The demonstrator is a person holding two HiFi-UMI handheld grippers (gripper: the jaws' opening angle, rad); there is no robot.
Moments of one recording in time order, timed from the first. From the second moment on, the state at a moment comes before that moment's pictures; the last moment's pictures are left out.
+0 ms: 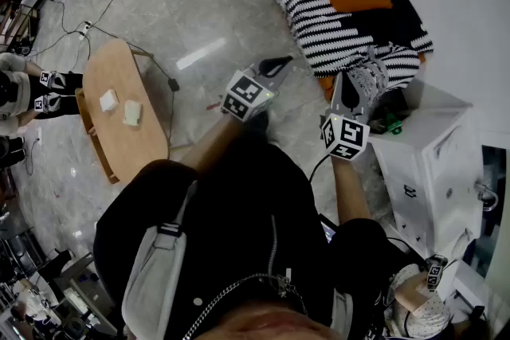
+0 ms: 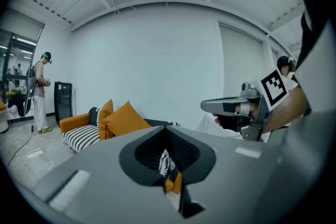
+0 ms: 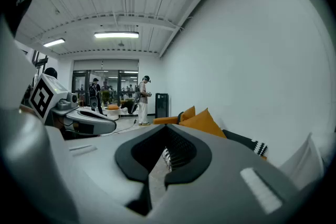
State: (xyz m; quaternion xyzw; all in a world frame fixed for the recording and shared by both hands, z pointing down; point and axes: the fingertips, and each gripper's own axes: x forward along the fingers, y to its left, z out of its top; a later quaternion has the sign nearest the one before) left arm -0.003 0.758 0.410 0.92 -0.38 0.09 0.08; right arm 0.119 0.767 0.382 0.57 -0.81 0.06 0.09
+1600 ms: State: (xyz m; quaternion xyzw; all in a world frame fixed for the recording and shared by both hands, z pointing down) left arm 0.012 0.666 0.423 0.93 -0.34 0.11 0.10; right arm 0.103 0.687 0.412 0.55 -0.82 0.12 0.09
